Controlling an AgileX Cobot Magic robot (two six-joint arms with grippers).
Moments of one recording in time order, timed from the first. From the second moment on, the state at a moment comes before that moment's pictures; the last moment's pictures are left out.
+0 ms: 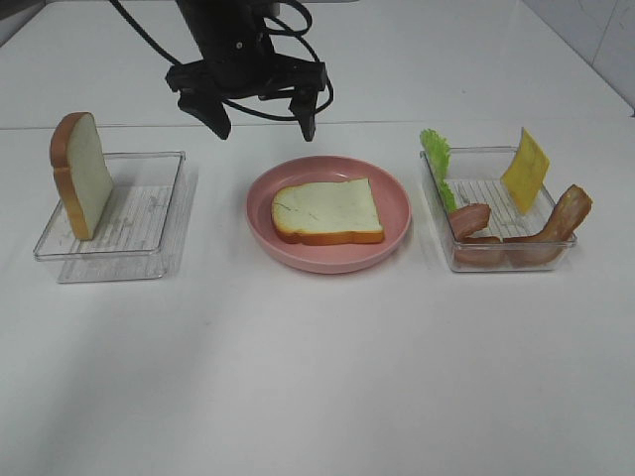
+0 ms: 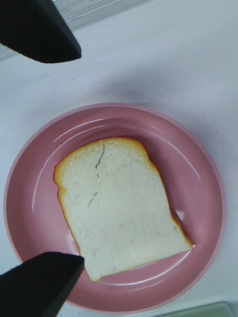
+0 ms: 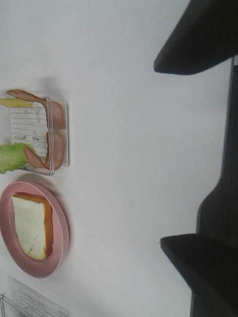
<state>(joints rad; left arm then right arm) -0.47 2.40 -2.32 -0.05 1.21 -0.24 0.04 0.00 -0.45 0.13 1.11 -0.04</state>
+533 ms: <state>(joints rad) -0.25 2.11 -2.18 0.00 1.21 -0.09 0.04 0.00 -0.45 0.13 1.11 -0.04</state>
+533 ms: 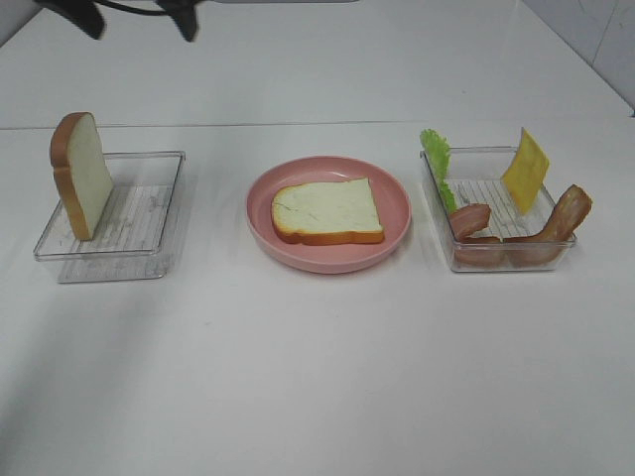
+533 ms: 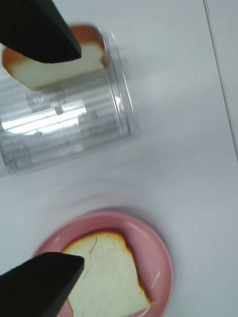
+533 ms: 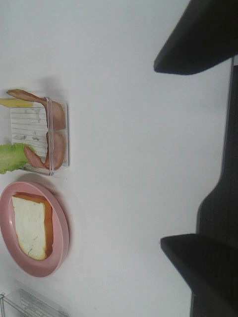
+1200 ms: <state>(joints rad) 0.20 1.57 -1.61 -0.05 1.21 0.10 0.04 0.00 -0.45 0.13 1.11 -0.04</state>
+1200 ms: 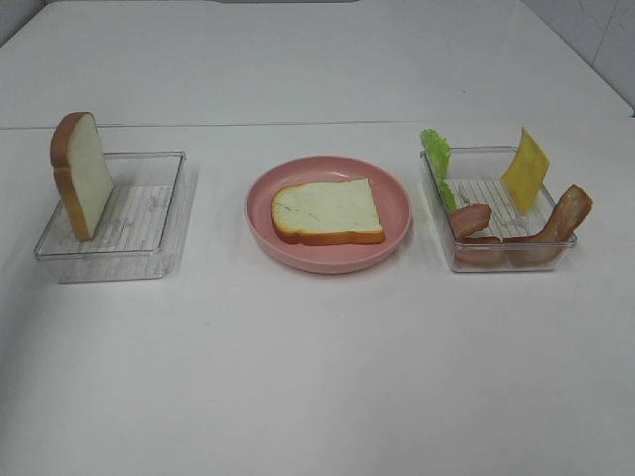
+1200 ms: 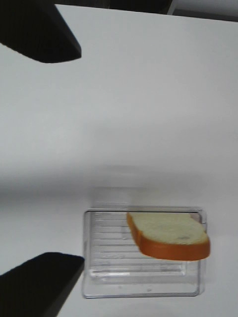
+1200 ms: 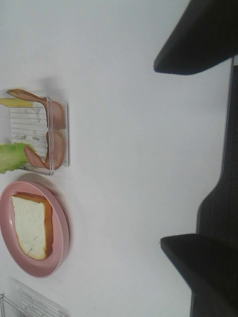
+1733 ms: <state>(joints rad) 0.20 0.73 -0.93 -0.08 1.22 0.14 0.04 0.00 -0.45 0.13 1.11 -0.04</state>
